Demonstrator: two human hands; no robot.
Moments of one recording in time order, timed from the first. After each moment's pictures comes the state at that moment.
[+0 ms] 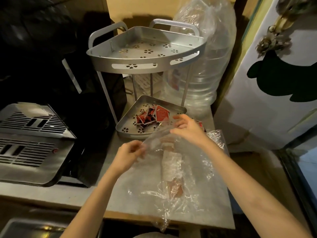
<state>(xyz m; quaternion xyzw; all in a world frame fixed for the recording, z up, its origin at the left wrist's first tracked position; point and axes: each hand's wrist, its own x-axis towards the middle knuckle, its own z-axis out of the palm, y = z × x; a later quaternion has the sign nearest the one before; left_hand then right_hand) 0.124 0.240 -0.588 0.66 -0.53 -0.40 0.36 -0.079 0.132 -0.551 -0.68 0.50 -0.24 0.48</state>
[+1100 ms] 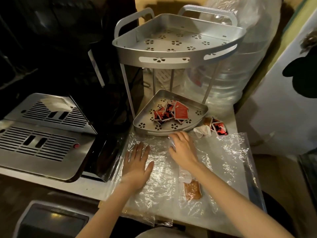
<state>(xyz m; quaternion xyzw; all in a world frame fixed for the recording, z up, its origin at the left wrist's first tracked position) 0.147 0.264 -0.675 0.76 -0.64 -0.13 0.03 -0.009 0.165 -0.631 -0.86 0.48 -0.12 0.16</state>
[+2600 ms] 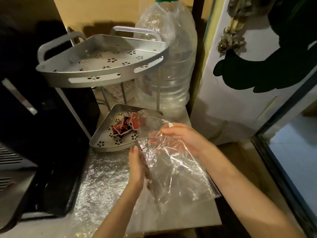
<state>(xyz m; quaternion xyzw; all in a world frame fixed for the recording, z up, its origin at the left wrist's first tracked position) 0.024 0.216 -0.602 0.61 -0.29 -0.51 0.53 -0.117 0.169 -0.496 -0.52 0.45 -0.29 0.67</state>
